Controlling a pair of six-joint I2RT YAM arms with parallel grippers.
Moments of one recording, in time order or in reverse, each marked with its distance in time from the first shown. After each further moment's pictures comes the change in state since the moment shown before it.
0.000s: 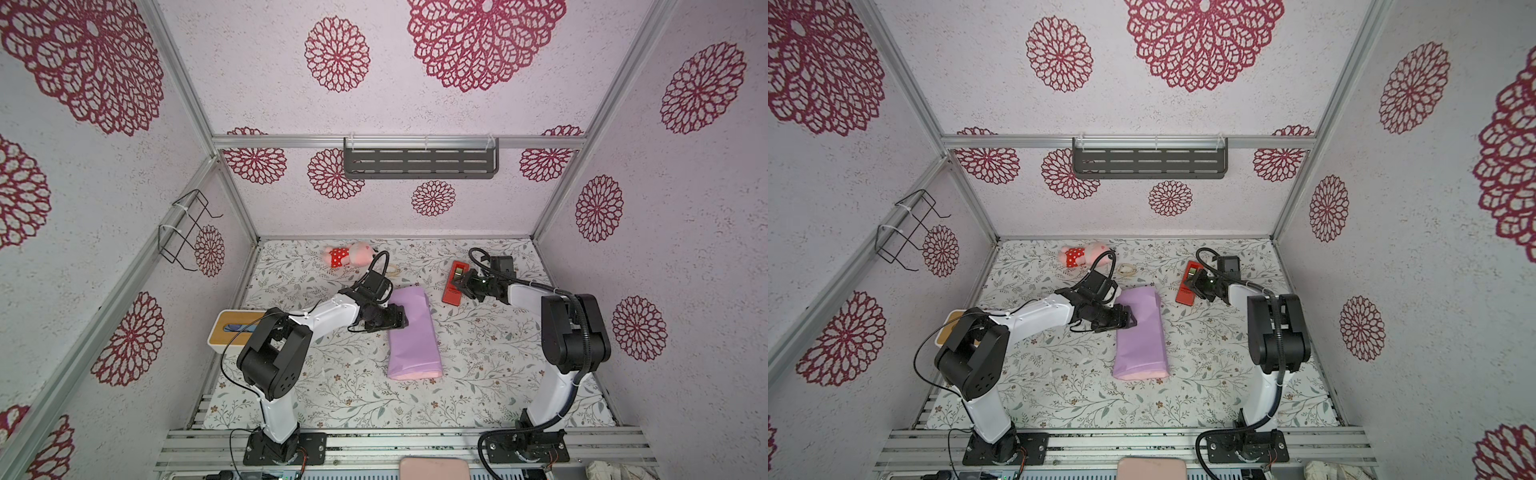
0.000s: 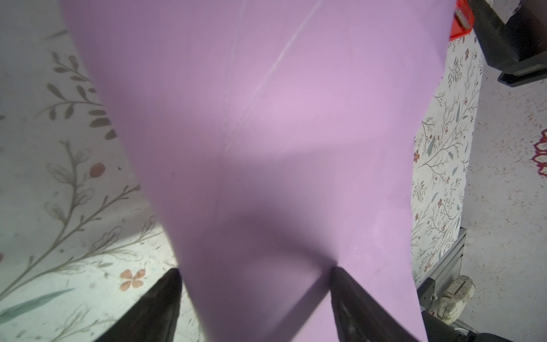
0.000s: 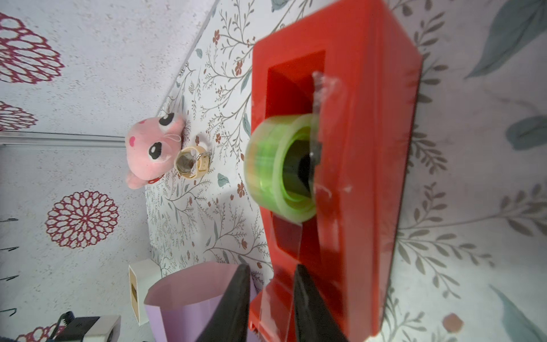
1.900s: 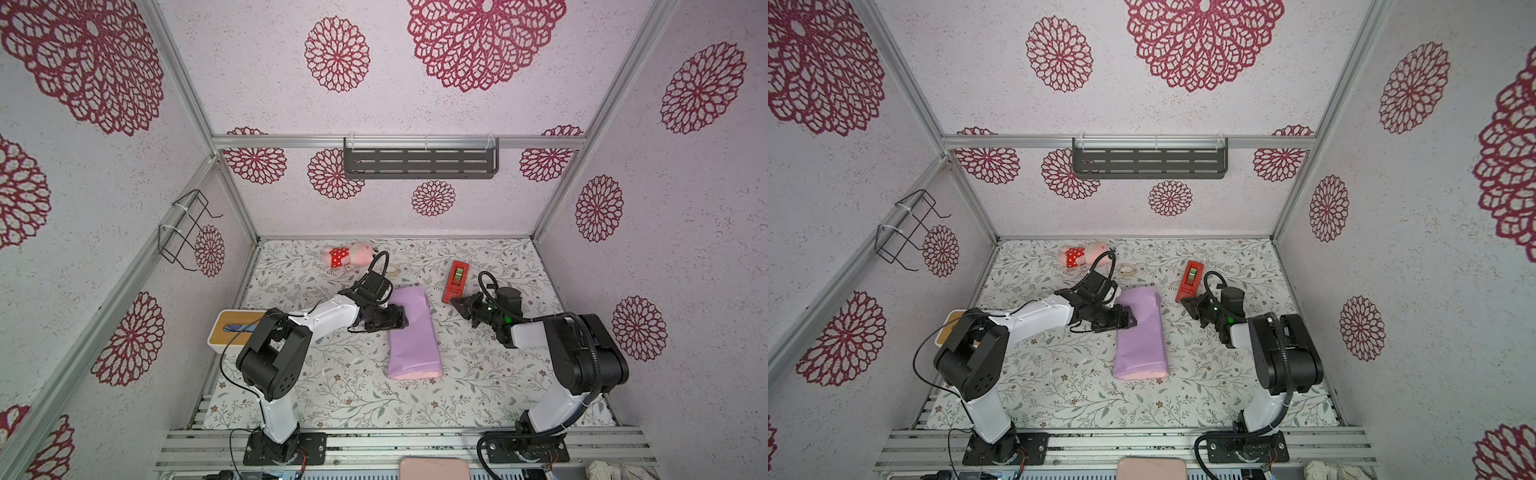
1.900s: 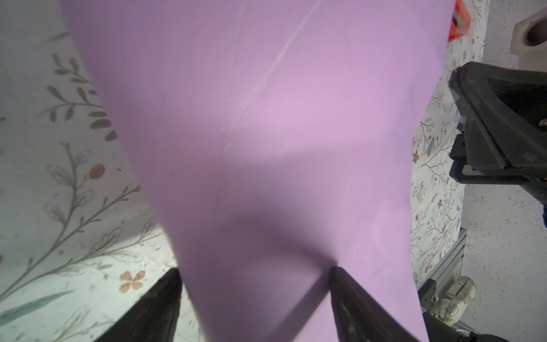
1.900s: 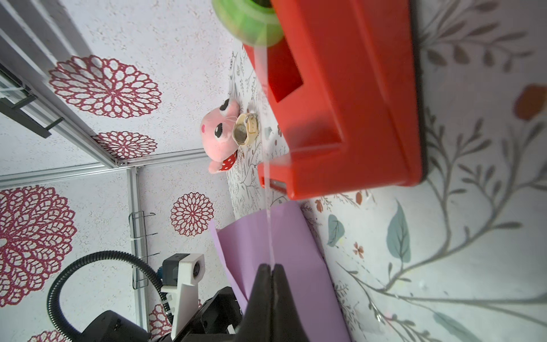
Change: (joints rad) left arm -0.001 -0.005 -0.012 0.018 -0.003 -0.001; right arm 0.034 -0.167 -0.519 0.664 -0.102 0.501
